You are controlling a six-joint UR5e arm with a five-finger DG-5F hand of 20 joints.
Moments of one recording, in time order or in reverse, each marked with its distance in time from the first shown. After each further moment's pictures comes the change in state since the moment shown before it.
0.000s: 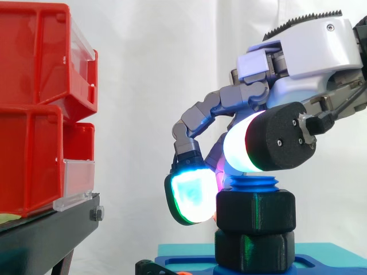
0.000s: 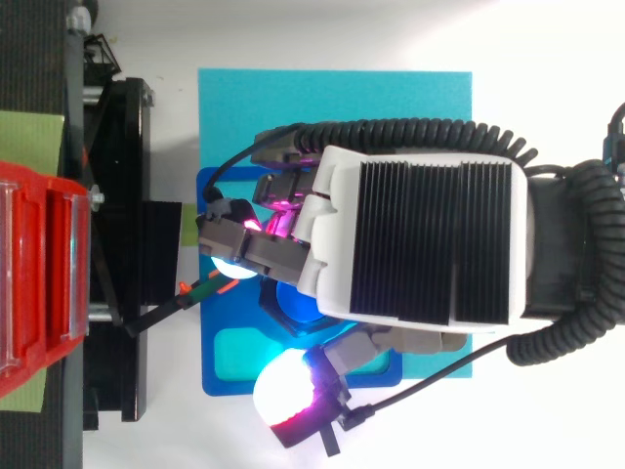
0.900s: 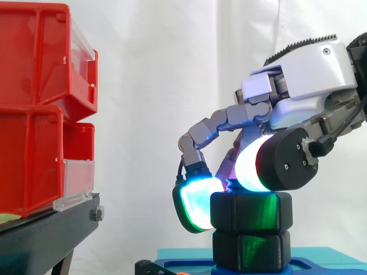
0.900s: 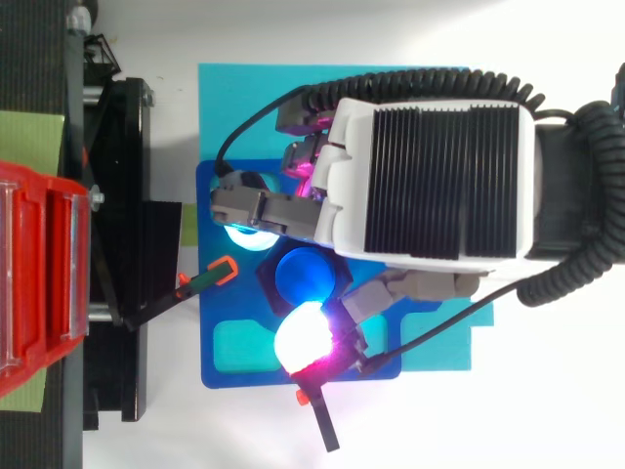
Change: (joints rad) arm -0.046 0.000 -0.011 -0.022 -0.051 -0.013
